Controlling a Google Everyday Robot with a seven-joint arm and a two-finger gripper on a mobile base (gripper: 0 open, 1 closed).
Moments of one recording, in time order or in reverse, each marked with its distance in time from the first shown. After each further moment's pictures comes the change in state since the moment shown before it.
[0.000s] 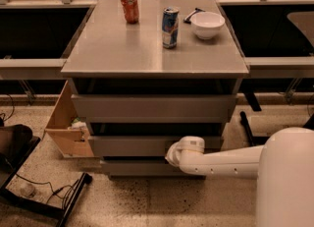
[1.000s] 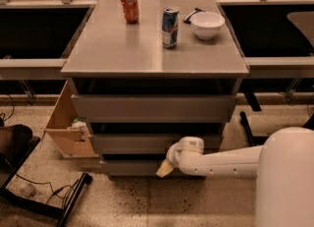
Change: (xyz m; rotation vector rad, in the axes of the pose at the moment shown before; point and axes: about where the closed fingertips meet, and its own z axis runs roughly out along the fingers) arm 0.000 0.000 0.000 0.000 0.000 0.000
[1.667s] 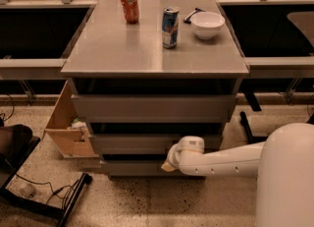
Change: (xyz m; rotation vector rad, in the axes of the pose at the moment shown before) arm 0.004 0.012 -0.018 -0.020 0.037 -0.050
